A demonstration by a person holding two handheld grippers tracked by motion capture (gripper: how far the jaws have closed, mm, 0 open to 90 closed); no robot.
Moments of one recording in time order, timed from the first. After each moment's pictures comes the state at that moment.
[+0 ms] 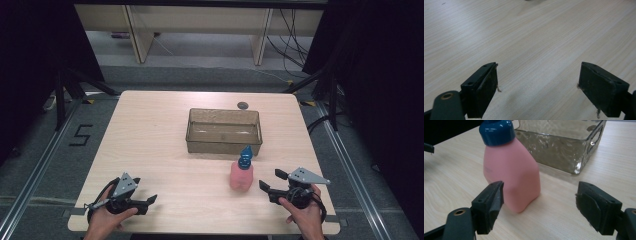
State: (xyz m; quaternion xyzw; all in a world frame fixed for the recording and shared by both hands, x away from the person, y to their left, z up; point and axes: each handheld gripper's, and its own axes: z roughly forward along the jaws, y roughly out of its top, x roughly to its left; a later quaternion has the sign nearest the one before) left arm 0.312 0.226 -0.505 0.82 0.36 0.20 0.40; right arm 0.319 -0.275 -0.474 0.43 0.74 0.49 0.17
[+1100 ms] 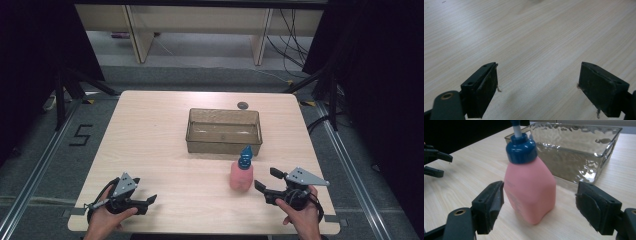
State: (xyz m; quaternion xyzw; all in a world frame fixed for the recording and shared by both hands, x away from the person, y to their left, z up) left arm 0.312 0.225 -0.507 0.81 0.37 0.20 0.40; right arm 0.314 -0.262 -0.461 0.39 0.74 0.52 0.17
